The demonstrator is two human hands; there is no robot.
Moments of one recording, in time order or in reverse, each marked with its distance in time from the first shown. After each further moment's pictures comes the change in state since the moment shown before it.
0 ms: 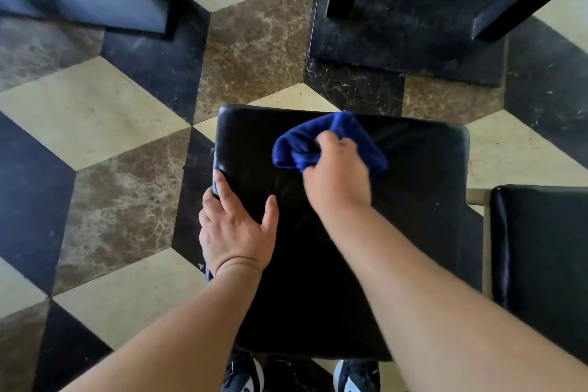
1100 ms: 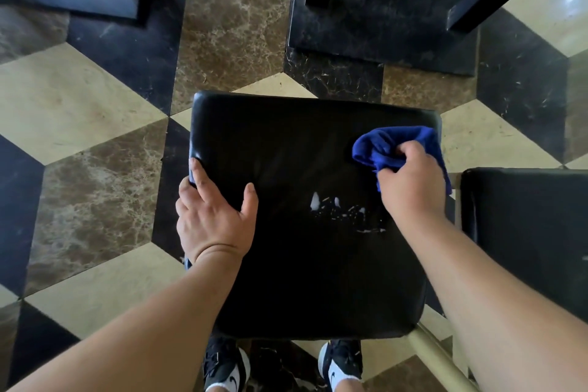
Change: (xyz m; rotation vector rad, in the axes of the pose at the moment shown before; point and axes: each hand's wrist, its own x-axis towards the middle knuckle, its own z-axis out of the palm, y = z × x) left_hand -0.001 -0.002 0.006 0.000 0.027 0.003; right_hand -0.016 0.117 -0.061 0.040 0.153 0.281
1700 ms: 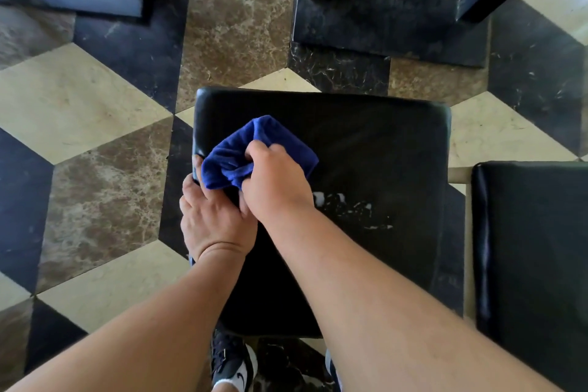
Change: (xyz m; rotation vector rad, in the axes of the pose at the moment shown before) left_hand 0.001 -0.003 -0.001 -0.047 -0.022 0.007; right_hand -0.073 -0.129 0.091 0.055 -0.417 -0.408
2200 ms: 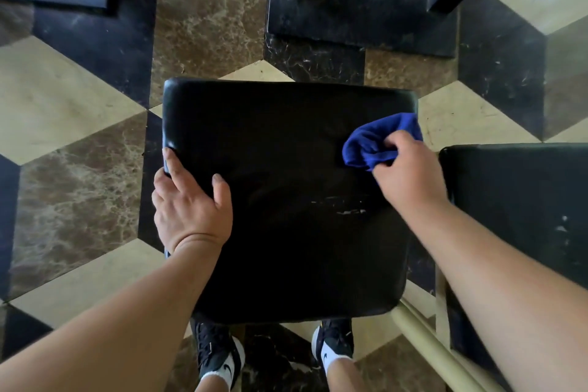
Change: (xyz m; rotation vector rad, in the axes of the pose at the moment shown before) left_hand -0.002 0.001 0.004 0.020 0.058 0.000; right_hand -0.042 0.169 -0.124 -0.207 0.326 0.295
